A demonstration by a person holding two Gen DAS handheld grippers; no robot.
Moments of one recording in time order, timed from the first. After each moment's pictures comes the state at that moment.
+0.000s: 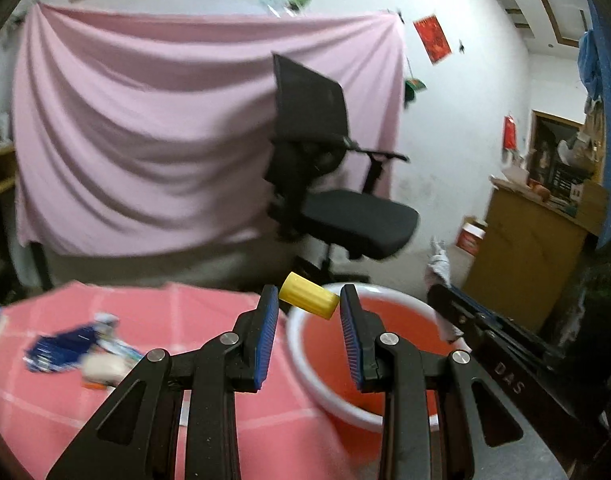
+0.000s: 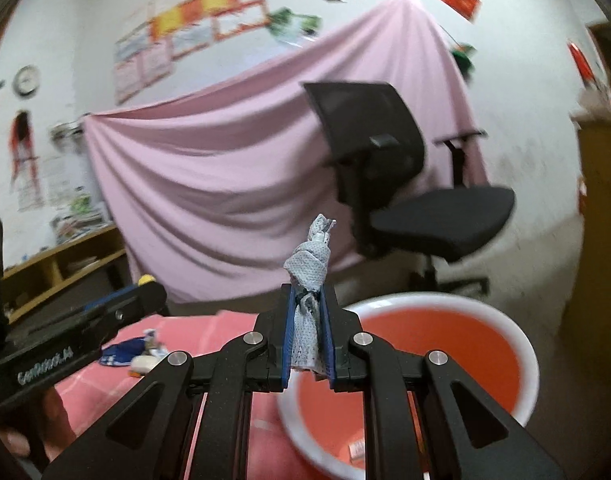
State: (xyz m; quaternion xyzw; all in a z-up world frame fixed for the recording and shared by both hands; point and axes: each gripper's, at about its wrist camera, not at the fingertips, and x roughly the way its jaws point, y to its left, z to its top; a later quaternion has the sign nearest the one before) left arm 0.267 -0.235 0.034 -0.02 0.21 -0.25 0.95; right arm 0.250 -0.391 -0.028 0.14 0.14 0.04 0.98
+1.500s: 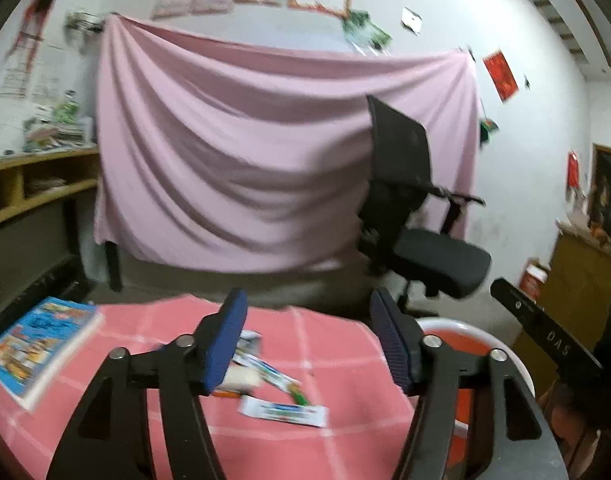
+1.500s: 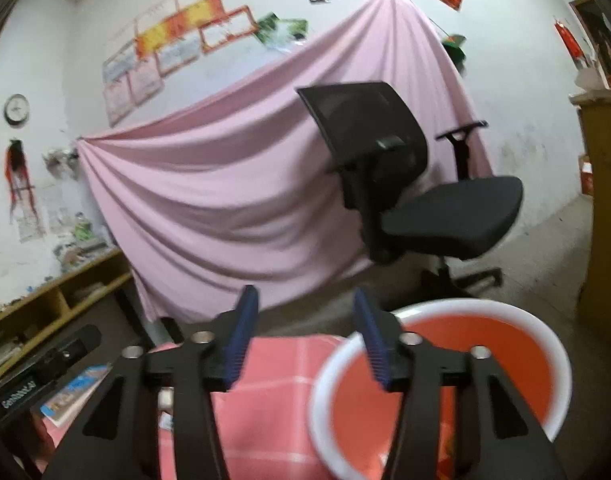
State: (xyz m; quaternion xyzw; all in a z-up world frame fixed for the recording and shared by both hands) left arm 0.226 -0.120 0.064 -0.06 0.14 -0.09 0.98; right arm 0.265 -0.352 -0.002 0.15 0.10 0.07 0.98
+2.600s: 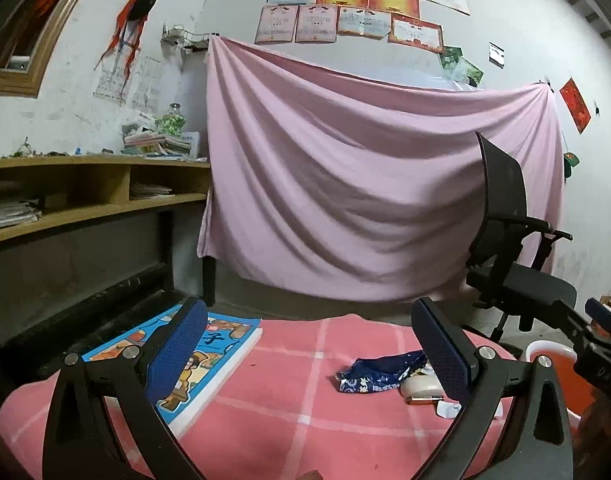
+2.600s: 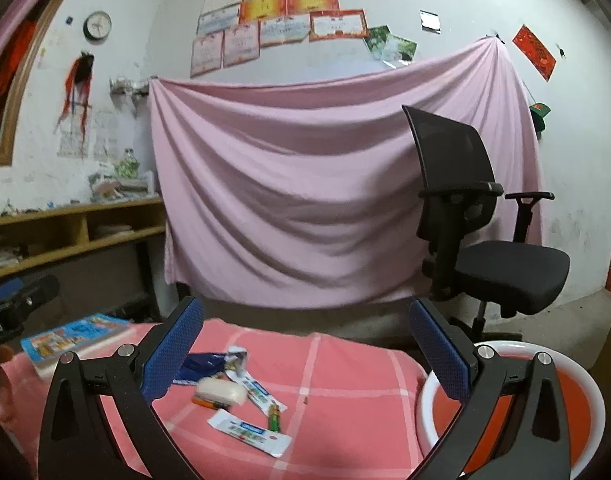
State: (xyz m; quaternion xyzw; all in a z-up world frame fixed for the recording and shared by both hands) left arm 0.205 0.027 0.018 -0.07 0.10 0.06 0.99; right arm 0.274 -0.226 -0.020 0.00 0.08 0.11 0.99
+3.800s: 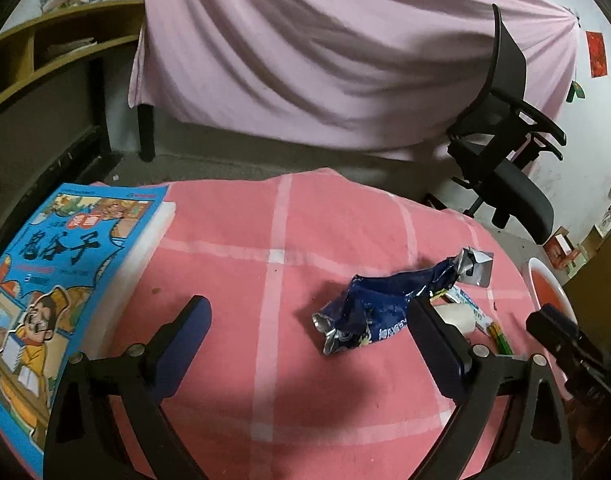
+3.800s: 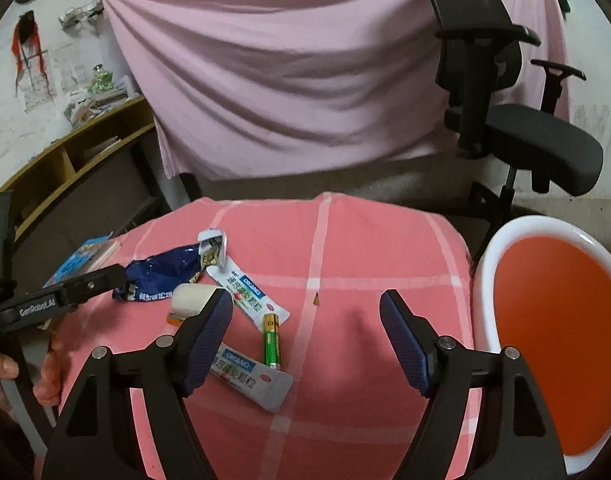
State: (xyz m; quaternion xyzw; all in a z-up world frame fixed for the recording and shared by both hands) left arm 0.345 0.031 -0.049 -0.11 0.39 -0.06 0.91; right arm 0.341 -0.221 -0.074 0.04 0.35 0.14 0.93
